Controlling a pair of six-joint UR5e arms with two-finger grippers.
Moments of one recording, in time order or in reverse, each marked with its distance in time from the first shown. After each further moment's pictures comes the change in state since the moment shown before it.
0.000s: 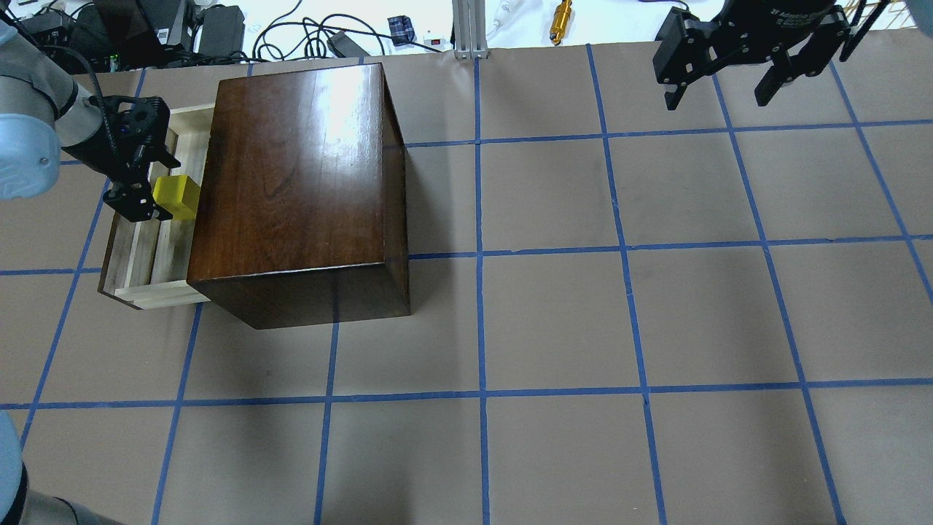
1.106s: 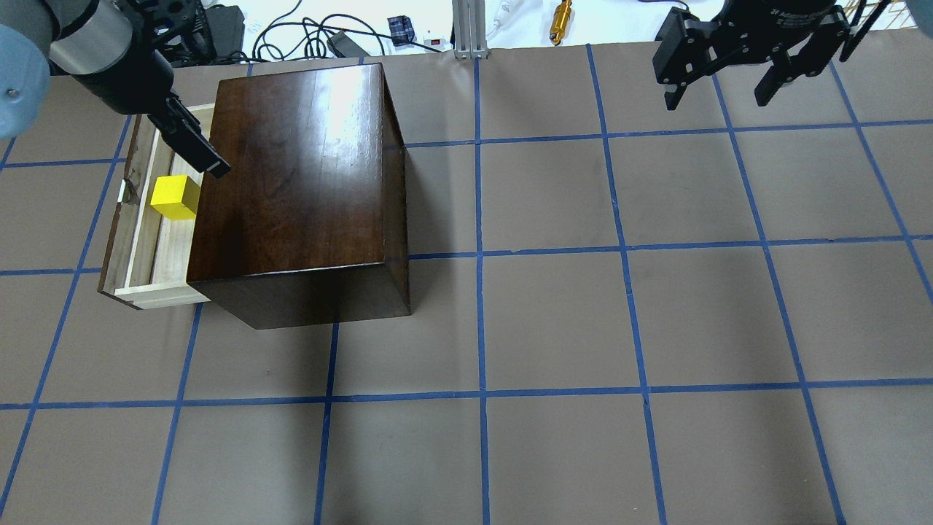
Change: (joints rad) left arm -0.229 0.166 0.117 -0.283 0.005 -0.818; right arm 0.000 0.000 0.000 0.000 0.001 0.000
